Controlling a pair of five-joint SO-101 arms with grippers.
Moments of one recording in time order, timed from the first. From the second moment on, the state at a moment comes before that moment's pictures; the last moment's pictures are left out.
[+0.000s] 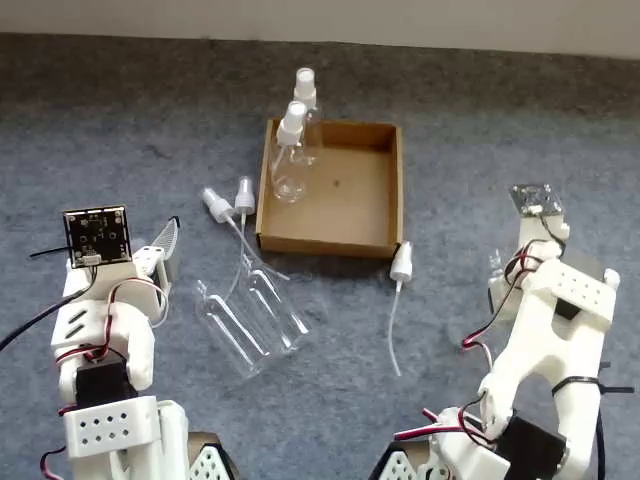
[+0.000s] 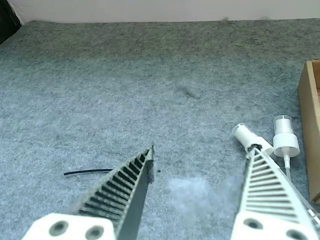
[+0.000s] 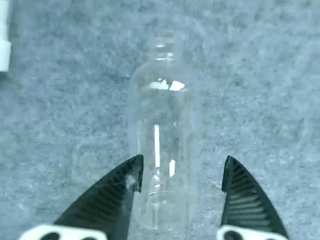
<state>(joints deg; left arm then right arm) -19.3 -81.0 77.9 36.5 -1.9 23.5 -18.7 37.3 62.6 34.9</state>
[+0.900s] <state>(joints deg) -19.3 -81.0 77.9 36.5 -1.9 10.7 8.4 17.9 71.4 28.0</state>
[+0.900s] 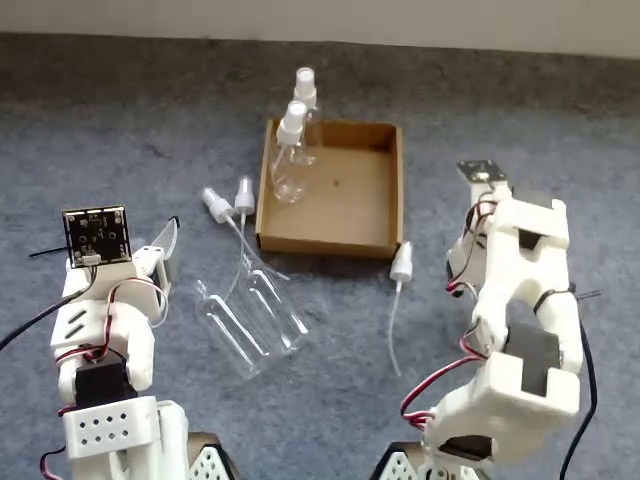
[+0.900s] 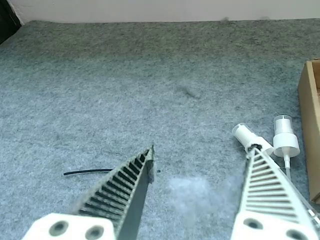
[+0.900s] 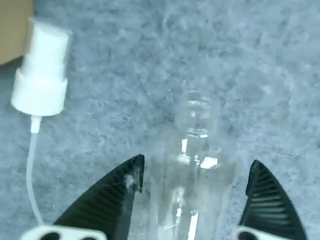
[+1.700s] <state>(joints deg) -19.3 -81.0 77.9 36.5 -1.9 13.5 8.2 2.2 76.9 25.0</state>
